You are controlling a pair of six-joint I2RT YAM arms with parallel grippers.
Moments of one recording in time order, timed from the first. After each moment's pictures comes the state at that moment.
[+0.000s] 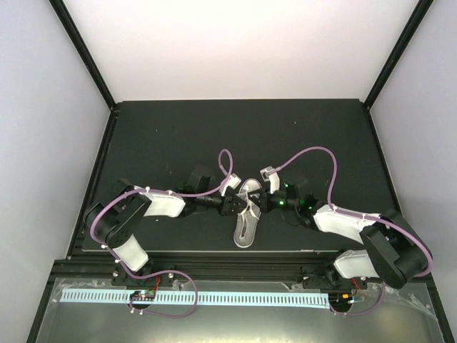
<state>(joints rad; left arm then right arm) -0.66 1.65 0.60 0.45 0.84 -0.35 0.61 1.32 0.44 0.40 -0.52 0.46</state>
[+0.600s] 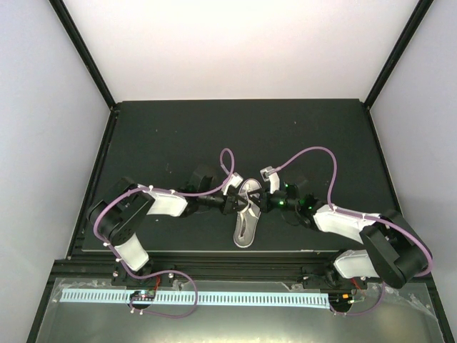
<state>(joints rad) -0.67 1.68 0.62 0.50 0.84 -0.40 0.61 1.33 0.44 0.40 -0.52 0.46</state>
